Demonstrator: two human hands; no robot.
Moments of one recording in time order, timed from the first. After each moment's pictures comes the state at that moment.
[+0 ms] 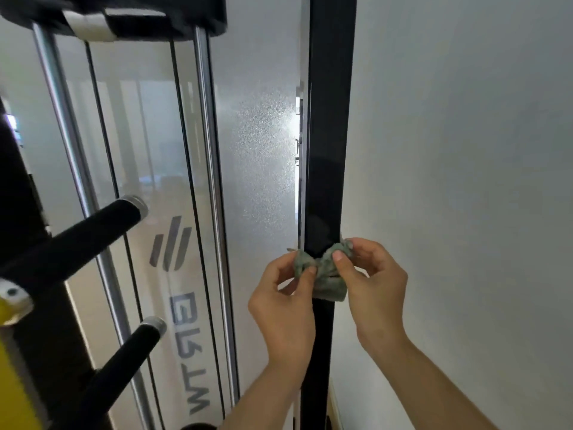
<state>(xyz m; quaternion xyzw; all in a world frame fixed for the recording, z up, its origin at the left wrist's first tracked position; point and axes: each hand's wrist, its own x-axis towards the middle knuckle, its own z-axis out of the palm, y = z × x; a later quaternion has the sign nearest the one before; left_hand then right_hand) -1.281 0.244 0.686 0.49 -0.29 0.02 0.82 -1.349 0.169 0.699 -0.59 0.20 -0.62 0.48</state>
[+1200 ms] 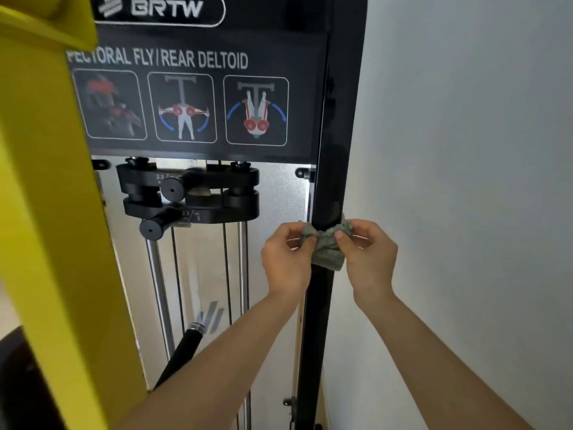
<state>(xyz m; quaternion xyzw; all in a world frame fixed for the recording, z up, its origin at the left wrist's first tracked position) -1.266 0.250 0.977 0.59 -0.33 0.02 0.73 -1.358 0.176 0.984 -0.62 0.24 -0.59 0.45</state>
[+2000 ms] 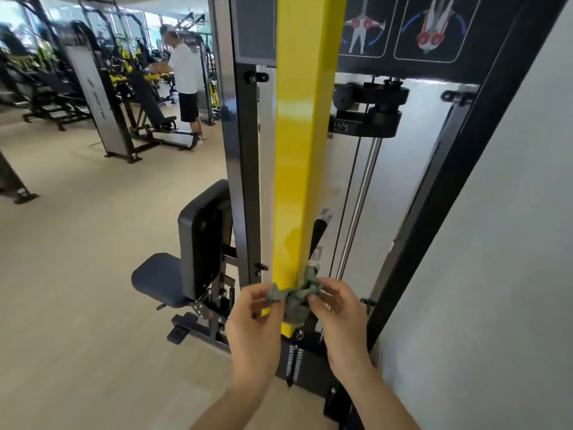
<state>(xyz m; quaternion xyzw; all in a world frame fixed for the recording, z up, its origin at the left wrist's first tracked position) -1.340 0.585 0.851 0.71 -0.09 0.04 0.69 -1.379 0.463 0.837 -0.66 0.22 -0.29 0.66</state>
